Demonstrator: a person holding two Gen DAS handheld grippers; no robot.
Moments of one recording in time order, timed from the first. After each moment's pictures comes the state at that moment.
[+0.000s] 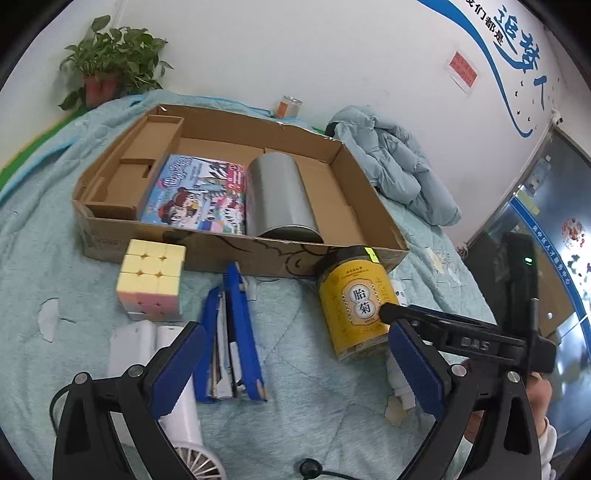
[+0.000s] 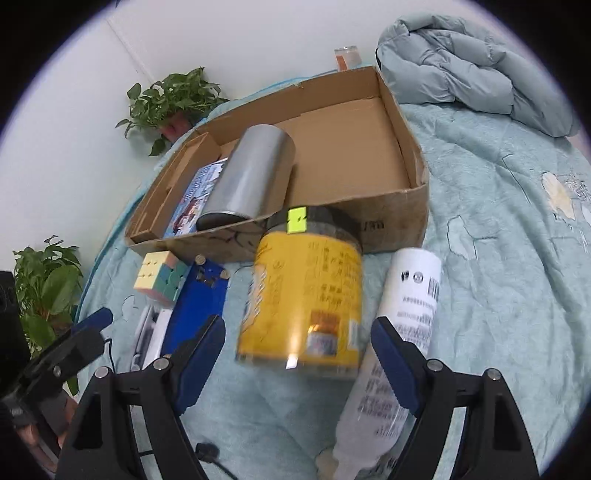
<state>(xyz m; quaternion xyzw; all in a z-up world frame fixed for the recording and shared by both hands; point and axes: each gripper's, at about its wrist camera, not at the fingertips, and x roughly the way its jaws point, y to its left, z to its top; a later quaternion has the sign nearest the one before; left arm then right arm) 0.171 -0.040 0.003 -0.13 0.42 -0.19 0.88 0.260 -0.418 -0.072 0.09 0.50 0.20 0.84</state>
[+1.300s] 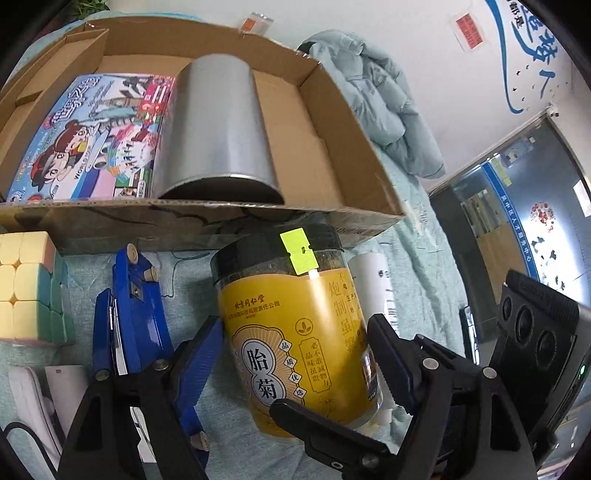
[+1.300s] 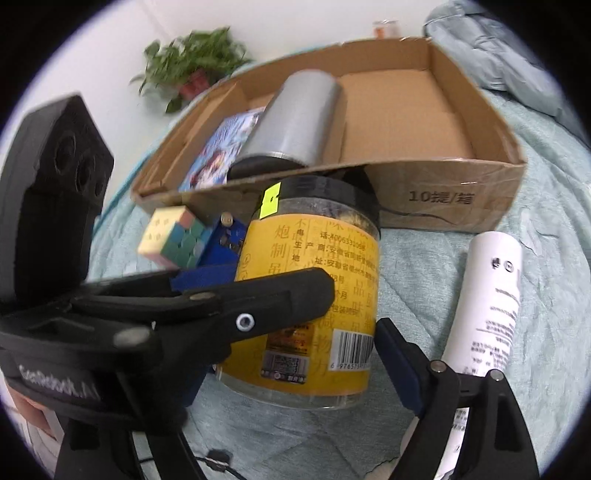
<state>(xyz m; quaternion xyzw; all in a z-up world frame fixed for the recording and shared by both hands) 0.262 -0.096 -0.052 -0.16 0.54 -0.28 0.78 0.253 -0.359 -0.093 0.06 0.53 0.23 0.81</state>
